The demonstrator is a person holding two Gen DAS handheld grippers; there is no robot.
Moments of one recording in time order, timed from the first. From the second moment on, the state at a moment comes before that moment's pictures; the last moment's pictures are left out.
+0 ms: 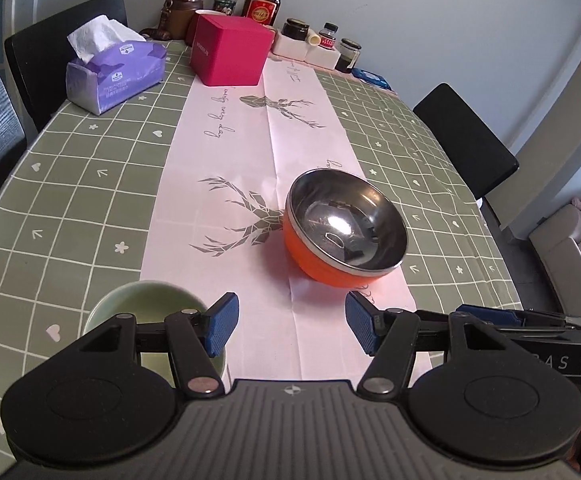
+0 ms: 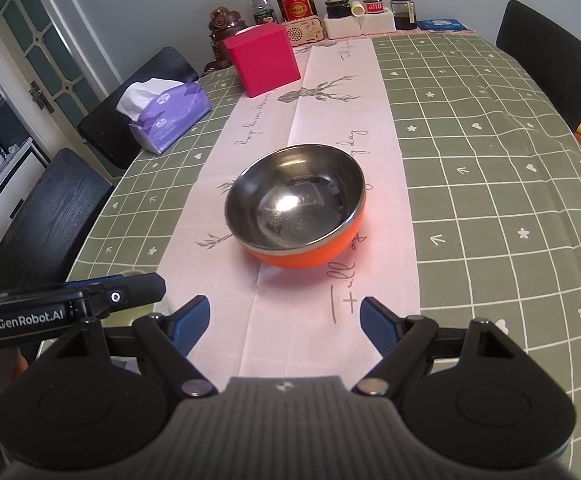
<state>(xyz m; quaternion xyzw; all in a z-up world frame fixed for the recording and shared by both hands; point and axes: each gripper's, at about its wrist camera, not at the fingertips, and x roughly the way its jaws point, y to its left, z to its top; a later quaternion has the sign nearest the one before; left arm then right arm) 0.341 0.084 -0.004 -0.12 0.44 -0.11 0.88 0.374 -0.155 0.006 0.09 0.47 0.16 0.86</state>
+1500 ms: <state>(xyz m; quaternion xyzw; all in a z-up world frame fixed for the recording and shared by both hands) 0.424 0.048 -0.050 -0.13 0.48 -0.08 0.86 0.457 -0.169 -0.042 0.14 0.49 0.12 0.85</state>
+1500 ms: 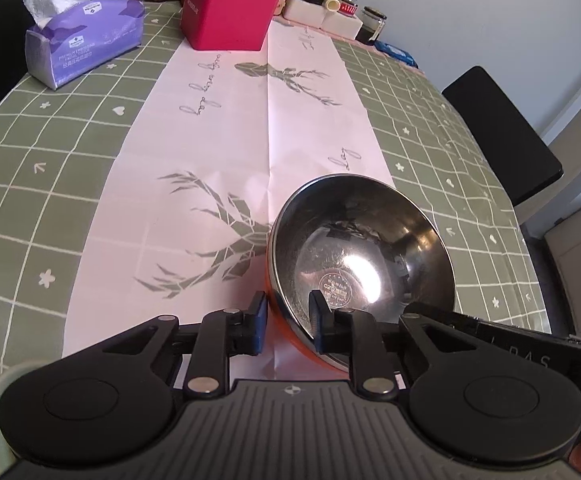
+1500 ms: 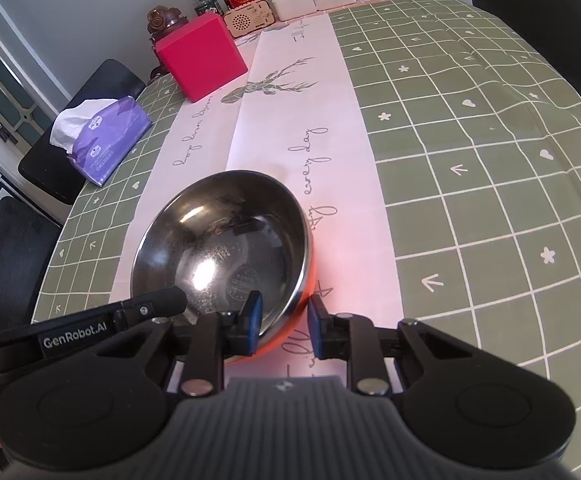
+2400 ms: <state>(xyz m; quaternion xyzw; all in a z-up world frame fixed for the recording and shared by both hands) 0.288 0.036 0.030 -0.08 0.54 -0.08 0.83 0.326 -0.175 0.027 0.09 0.53 0.17 0.83</state>
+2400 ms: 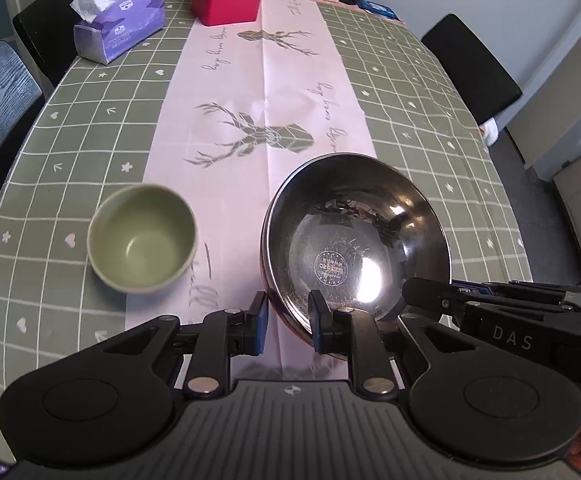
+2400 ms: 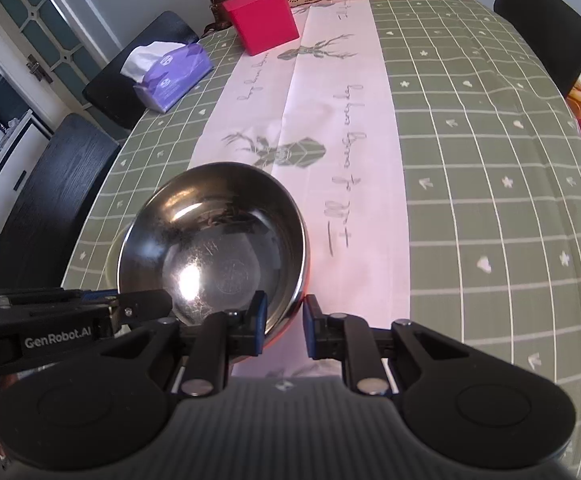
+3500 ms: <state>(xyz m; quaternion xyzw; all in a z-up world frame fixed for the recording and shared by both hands) 0.190 -0.098 0.005 -0.07 0.61 -0.21 0.76 0.193 -0.319 0.034 0.07 0.56 0.07 0.82</state>
